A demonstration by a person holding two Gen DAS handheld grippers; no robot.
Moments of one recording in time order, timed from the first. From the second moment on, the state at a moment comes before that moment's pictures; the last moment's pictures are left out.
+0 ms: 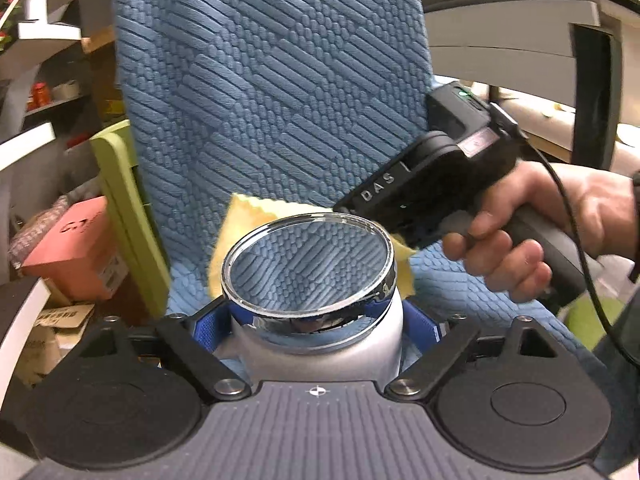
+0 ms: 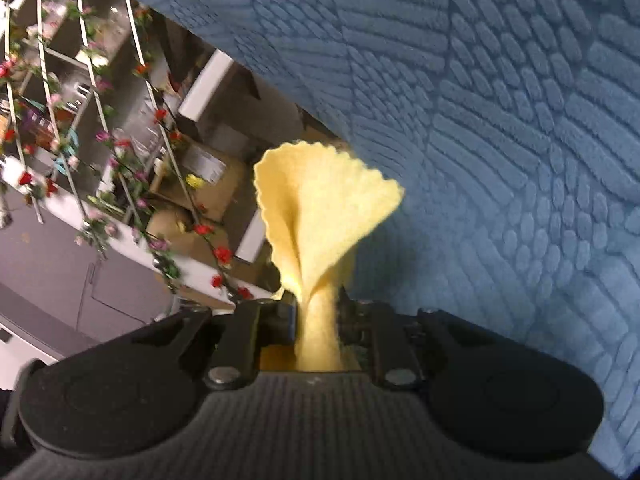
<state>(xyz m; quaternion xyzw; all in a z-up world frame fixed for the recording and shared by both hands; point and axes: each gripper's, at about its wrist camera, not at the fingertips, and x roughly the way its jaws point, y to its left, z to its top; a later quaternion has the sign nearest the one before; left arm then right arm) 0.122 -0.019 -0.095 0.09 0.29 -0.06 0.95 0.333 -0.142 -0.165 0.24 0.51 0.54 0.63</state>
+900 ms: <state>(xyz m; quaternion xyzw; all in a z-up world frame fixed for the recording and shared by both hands) 0.120 -0.009 -0.090 0.10 0.29 -0.13 0.94 0.341 -0.131 -0.165 0.27 0.51 0.57 0.59</state>
